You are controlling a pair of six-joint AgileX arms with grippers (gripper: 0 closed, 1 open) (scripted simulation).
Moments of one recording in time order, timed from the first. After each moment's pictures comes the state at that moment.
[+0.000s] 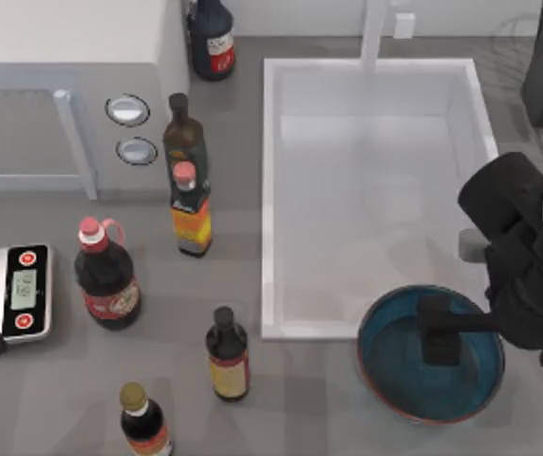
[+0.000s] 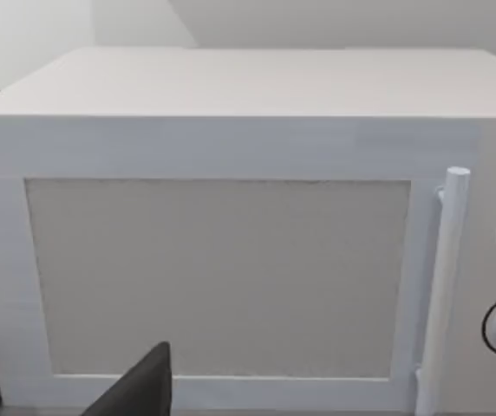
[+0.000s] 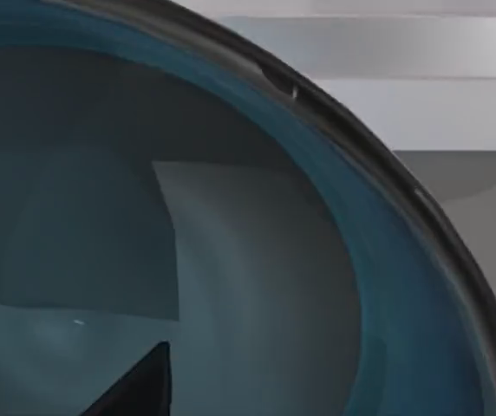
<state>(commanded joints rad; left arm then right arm) 0.00 0.00 0.00 0.00 0.00 0.00 0.48 1.66 0.87 -0.71 0.04 0.49</state>
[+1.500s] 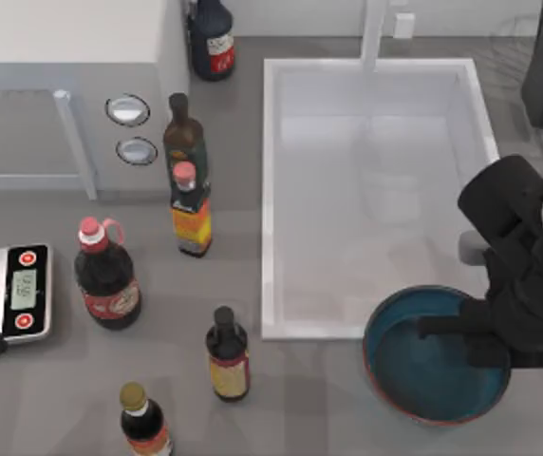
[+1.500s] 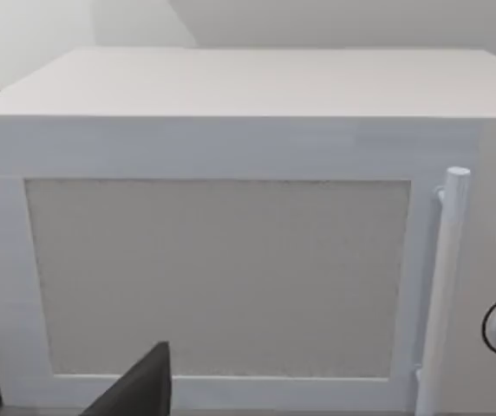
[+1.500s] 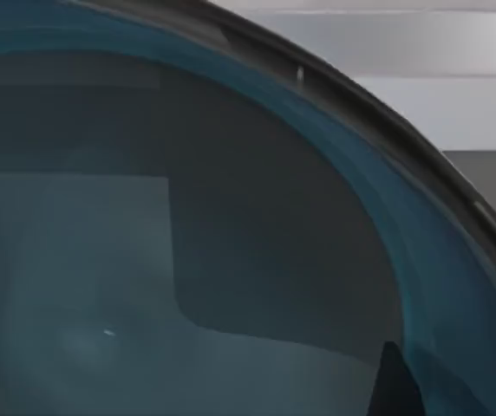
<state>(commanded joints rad) 0.00 0.00 0.00 0.00 0.00 0.00 0.48 1.66 0.87 -0.70 0.04 0.49</state>
